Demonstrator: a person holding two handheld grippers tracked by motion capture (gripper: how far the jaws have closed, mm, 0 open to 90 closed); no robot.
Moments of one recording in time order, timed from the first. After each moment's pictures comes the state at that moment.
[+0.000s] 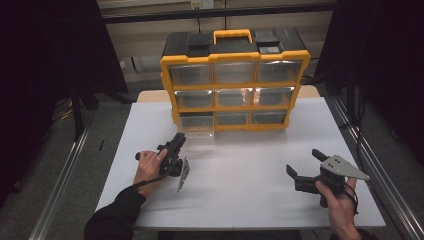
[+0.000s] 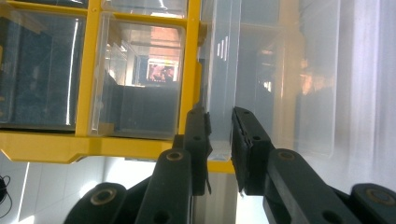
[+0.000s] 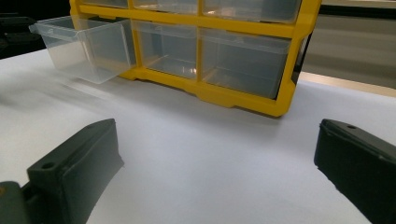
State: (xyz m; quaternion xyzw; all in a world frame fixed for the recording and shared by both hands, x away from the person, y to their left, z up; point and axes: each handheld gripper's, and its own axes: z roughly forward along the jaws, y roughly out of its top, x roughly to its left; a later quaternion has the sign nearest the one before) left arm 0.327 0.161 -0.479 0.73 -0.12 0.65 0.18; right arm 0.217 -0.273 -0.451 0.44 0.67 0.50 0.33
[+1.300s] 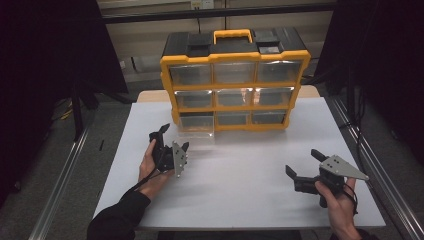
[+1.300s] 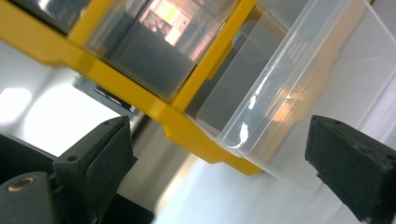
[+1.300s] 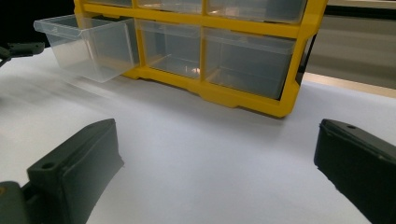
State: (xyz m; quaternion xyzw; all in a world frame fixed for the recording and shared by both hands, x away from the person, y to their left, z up) left arm 0.335 0.158 -0.463 0.75 0.13 0.56 0.33; right arm 0.217 -0.272 -0.451 0.44 0.67 0.50 0.33
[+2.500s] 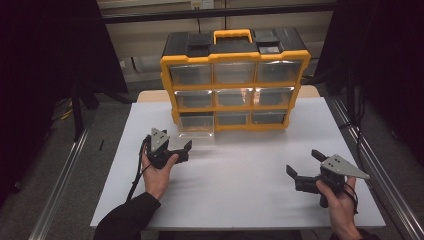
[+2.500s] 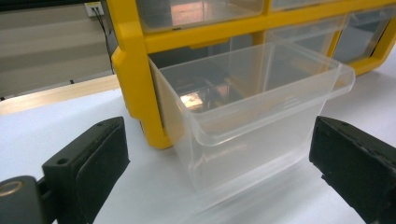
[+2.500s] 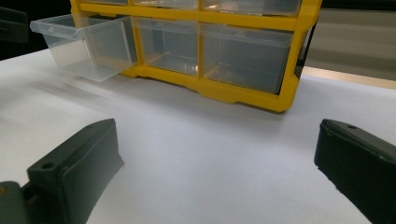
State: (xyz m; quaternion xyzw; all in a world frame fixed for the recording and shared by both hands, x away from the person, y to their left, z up) left arm 0.344 0.172 -0.443 0.72 0.39 0.29 0.49; right arm 0.219 -0.276 -0.454 0.45 0.66 0.50 0.32
